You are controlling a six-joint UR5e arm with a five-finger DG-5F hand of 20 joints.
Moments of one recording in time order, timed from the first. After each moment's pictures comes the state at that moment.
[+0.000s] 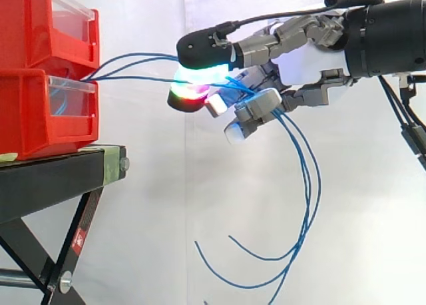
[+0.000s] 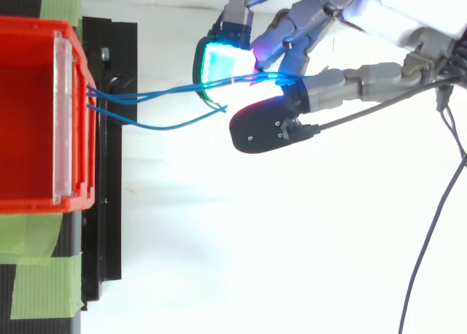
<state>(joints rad) 0.14 -1.86 -1.67 -2.81 -1.10 -0.39</state>
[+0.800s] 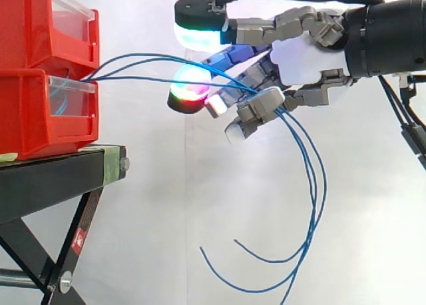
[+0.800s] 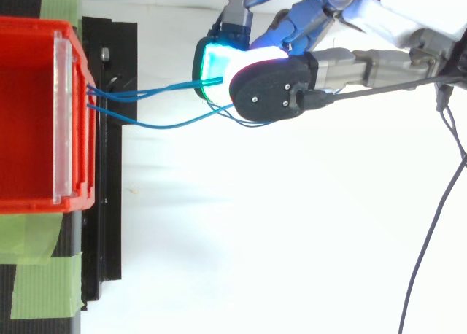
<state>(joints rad) 0.14 -1.86 -1.67 -2.81 -1.10 -0.40</state>
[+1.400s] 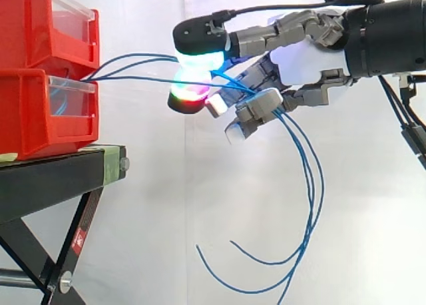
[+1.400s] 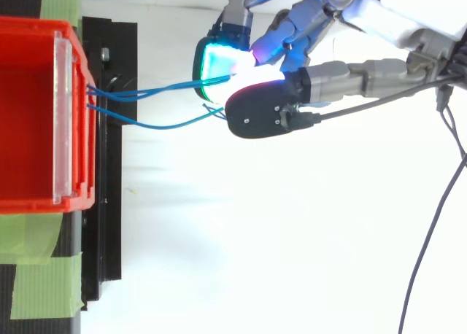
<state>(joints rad) 0.14 -1.86 -1.67 -2.81 -1.10 -0.40</state>
